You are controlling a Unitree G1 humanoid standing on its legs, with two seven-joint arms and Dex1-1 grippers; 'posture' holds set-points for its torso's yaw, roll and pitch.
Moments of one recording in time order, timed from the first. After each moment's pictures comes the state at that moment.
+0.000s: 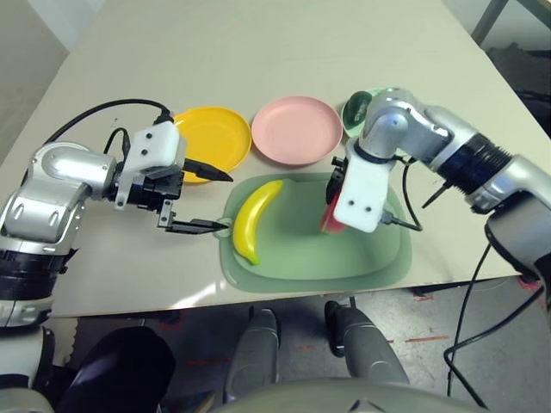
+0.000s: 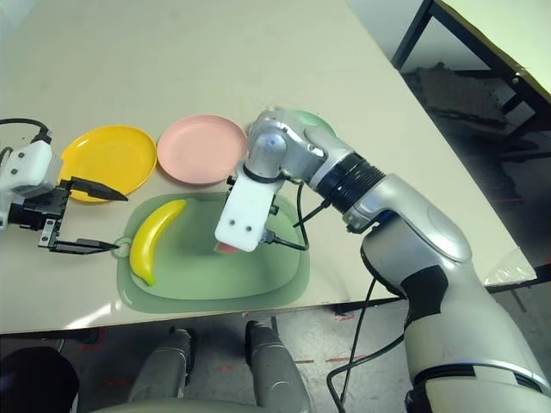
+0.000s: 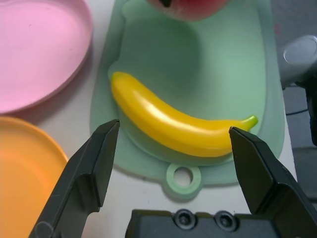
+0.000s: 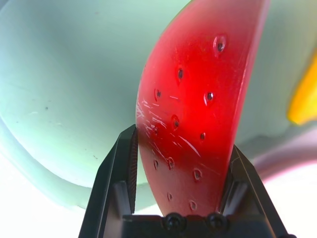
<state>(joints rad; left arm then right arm) -0.49 1.06 -0.02 -0.05 -0.38 0.36 -1.43 -1.37 -0.54 0.92 0.58 -0.05 -0.58 1.61</state>
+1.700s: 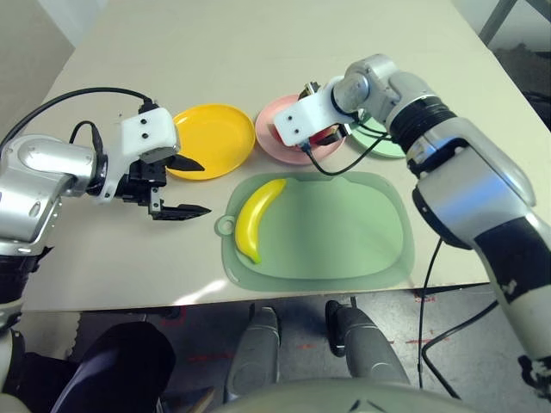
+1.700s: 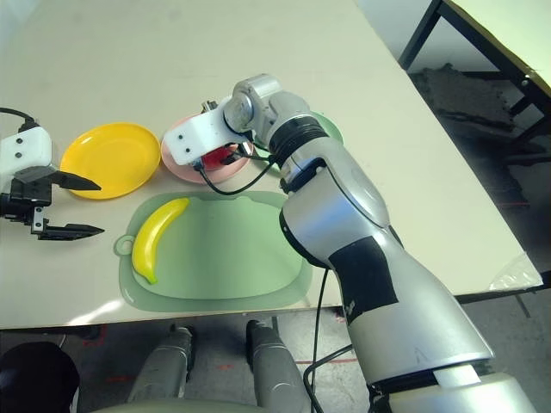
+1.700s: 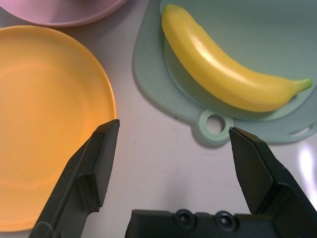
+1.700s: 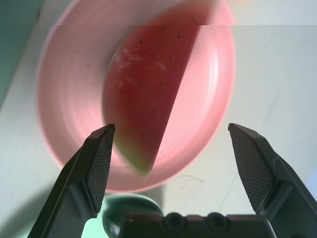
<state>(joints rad) -0.48 1.16 -0.02 -0.07 -0.28 0.43 -1.34 -1.61 -0.27 0.60 1.32 -0.56 -0.54 1.00</state>
